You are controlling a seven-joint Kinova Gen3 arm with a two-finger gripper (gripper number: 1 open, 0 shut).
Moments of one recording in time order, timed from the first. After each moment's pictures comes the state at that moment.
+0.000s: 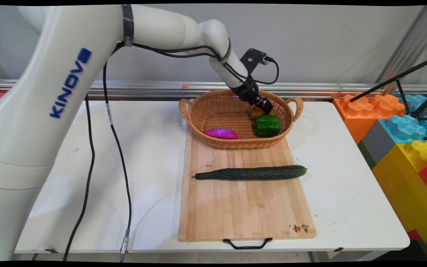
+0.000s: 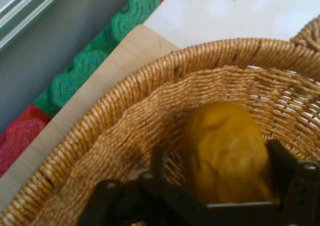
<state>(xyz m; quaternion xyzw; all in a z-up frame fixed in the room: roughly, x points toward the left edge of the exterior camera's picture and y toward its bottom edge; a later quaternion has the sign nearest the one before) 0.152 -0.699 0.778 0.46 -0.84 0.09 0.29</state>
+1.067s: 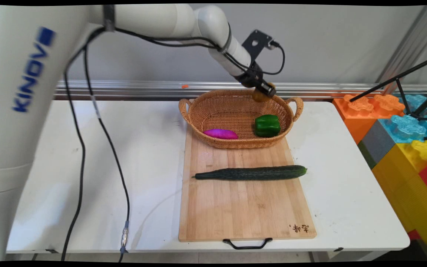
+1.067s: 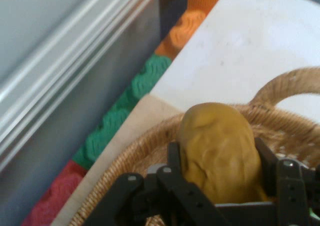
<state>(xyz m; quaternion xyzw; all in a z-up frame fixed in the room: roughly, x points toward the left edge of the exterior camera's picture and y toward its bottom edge) 0.144 -0.671 0.836 0.41 -0.84 0.17 0.32</state>
